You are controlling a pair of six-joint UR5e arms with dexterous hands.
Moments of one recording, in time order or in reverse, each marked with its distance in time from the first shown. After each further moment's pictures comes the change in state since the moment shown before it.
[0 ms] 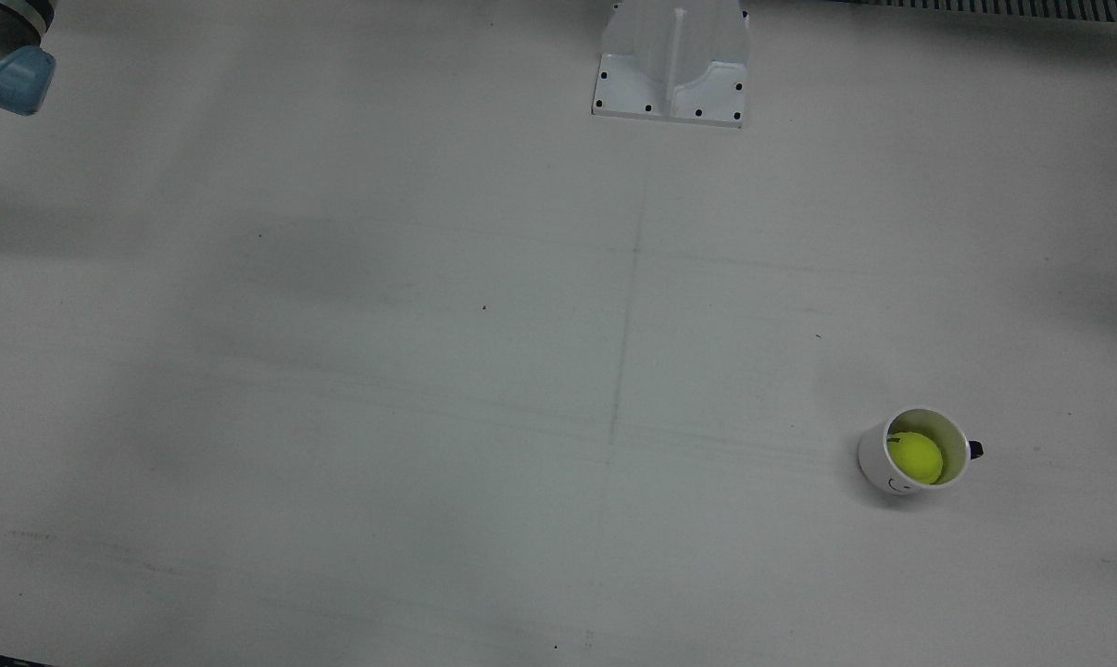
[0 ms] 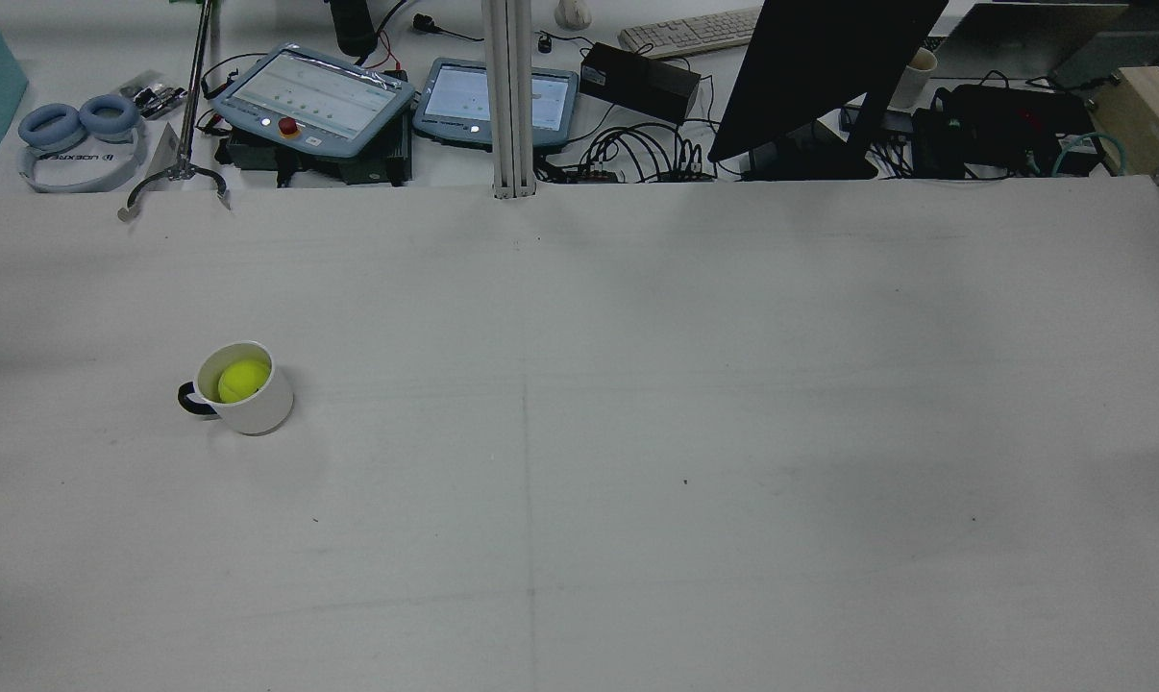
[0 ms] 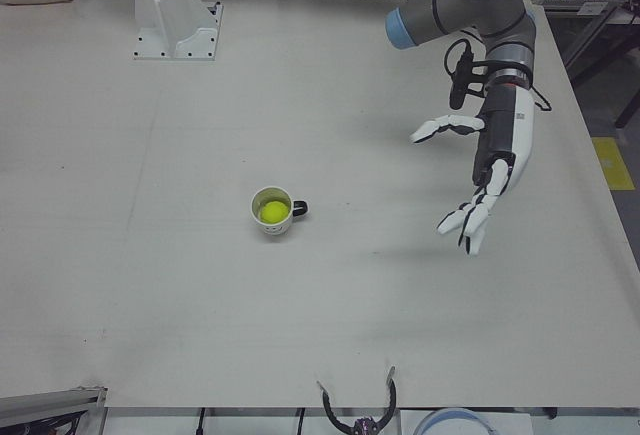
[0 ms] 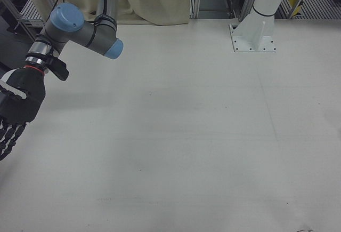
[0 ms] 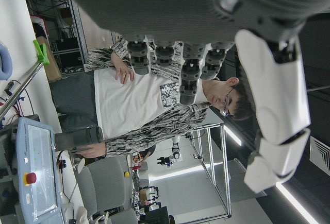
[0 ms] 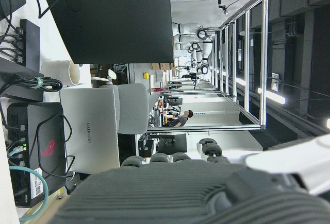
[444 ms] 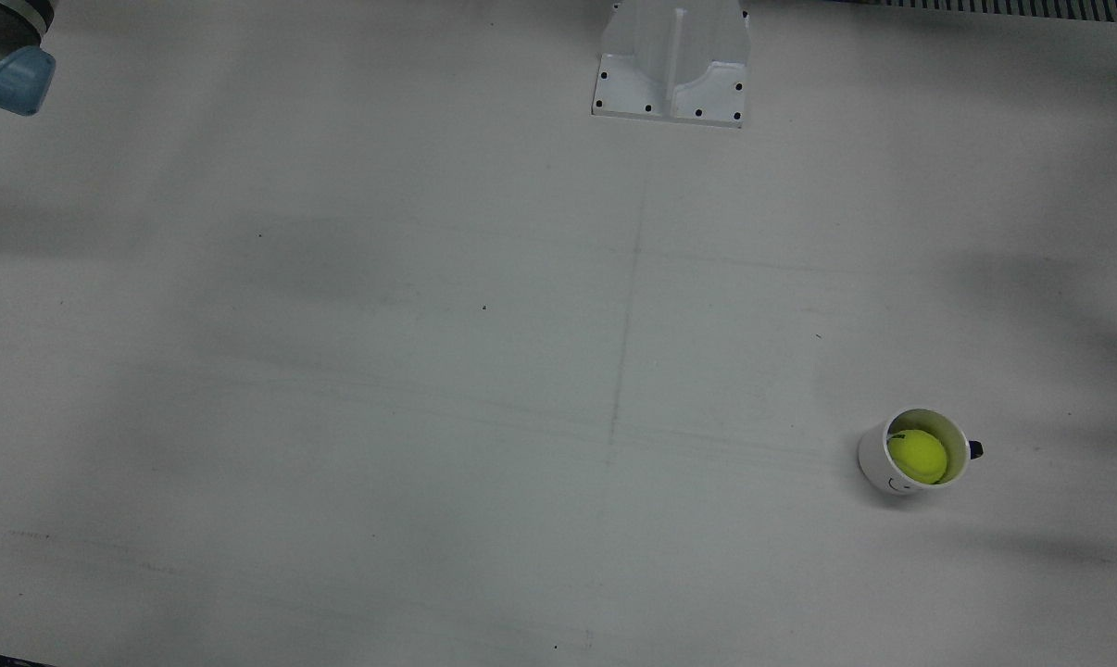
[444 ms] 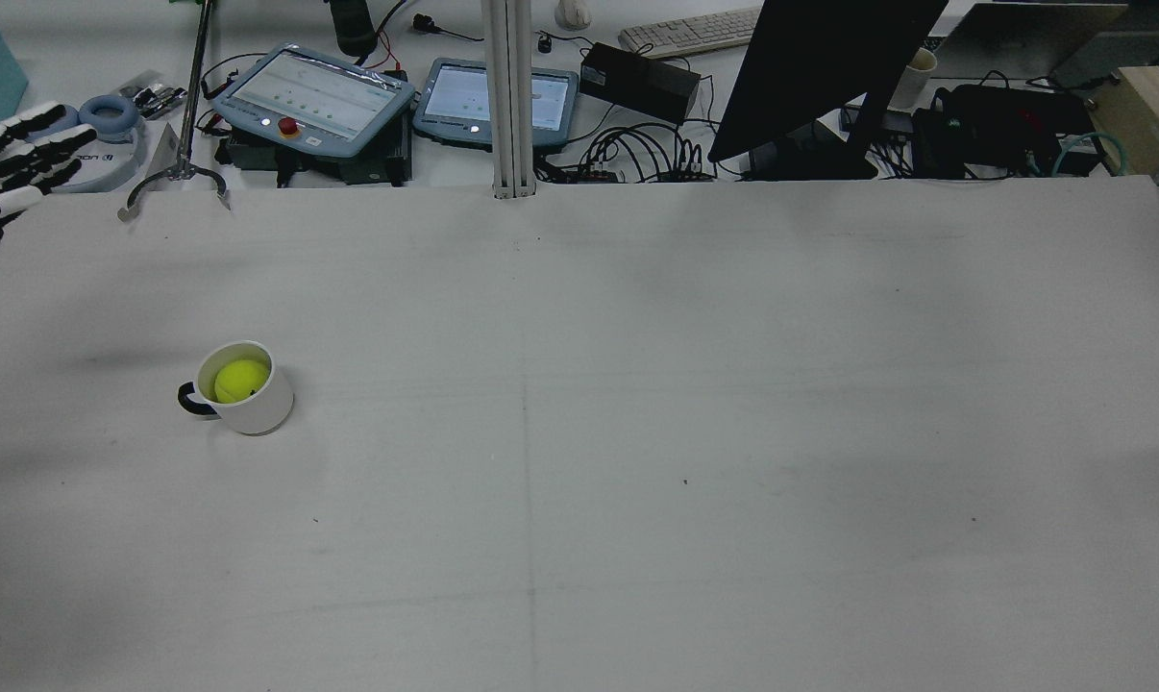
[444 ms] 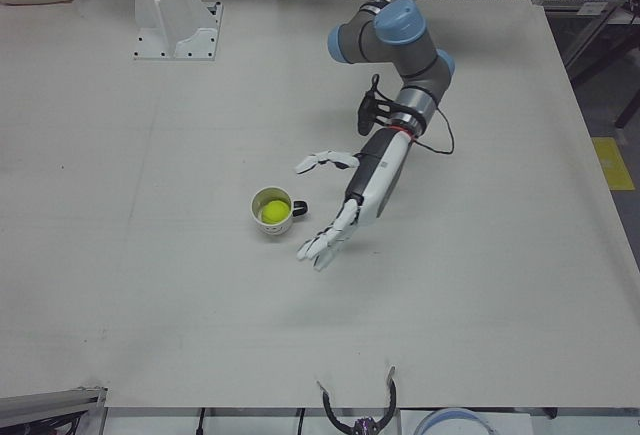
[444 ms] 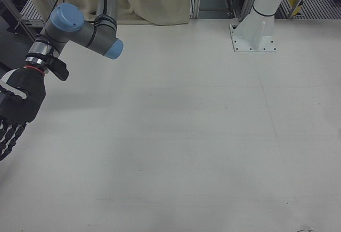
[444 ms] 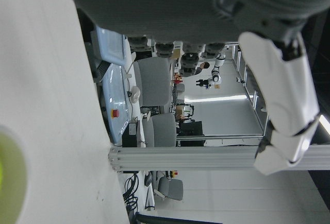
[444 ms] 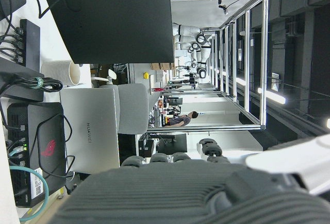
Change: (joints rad) left arm 0.249 -0.118 0.019 0.049 -0.065 -0.006; right arm 0.000 0.000 0.000 0.000 0.000 0.000
